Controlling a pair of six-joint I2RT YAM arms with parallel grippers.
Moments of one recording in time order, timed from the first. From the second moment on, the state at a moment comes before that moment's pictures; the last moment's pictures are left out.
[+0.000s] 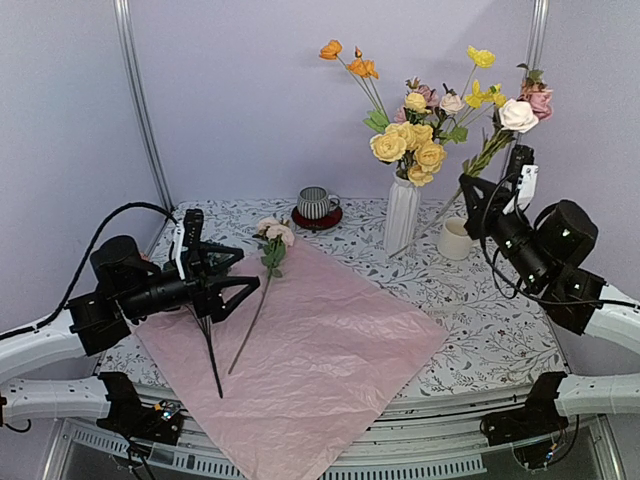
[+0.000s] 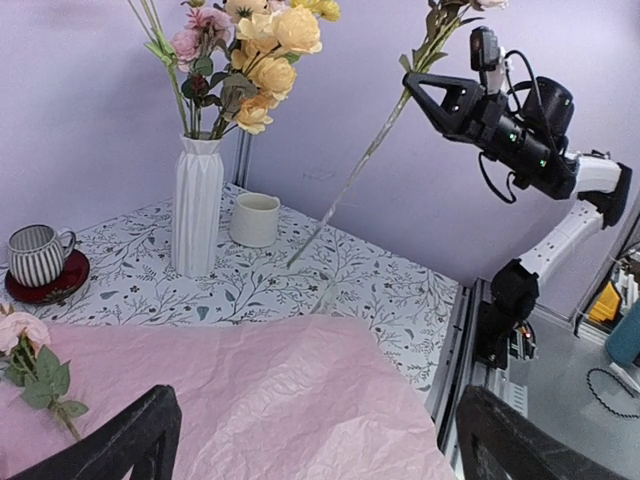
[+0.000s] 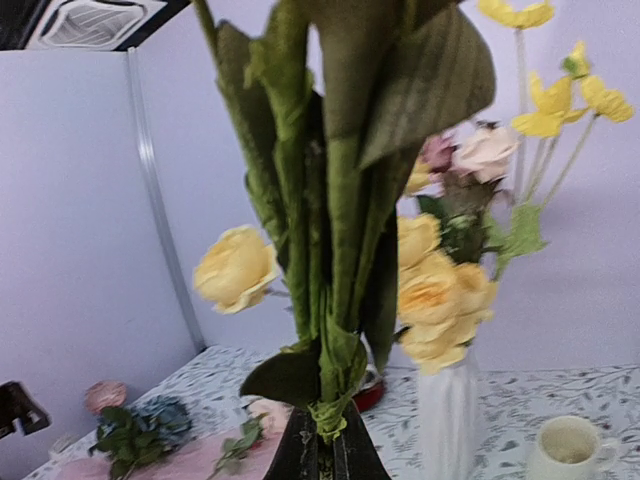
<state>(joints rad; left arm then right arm) -0.80 0.77 0.52 0.22 0.30 -0.22 0.82 0.87 0.69 0.40 0.34 0.14</state>
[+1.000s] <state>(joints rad) -0.80 0.84 0.52 0.18 0.23 -0.21 0.96 1.23 1.33 0.20 0.01 -0.36</state>
